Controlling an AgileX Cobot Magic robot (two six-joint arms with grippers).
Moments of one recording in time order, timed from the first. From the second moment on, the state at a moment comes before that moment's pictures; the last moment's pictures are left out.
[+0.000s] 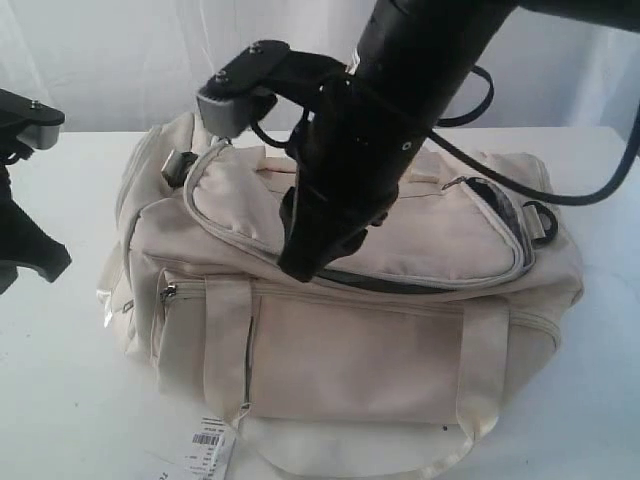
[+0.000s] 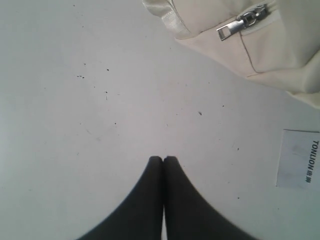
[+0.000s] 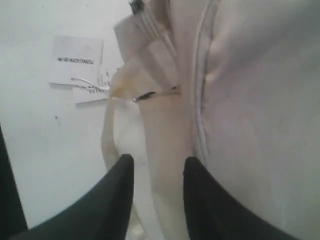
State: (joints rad) left arm -0.41 1.34 -1.11 0.17 1.22 -0.05; right arm 0.83 1.65 -1.53 0.28 1.22 -0.60
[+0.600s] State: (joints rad) left arm -0.41 1.34 -1.11 0.14 1.20 -0.03; right arm 0.83 1.71 -1.52 0.21 1.08 -0.75
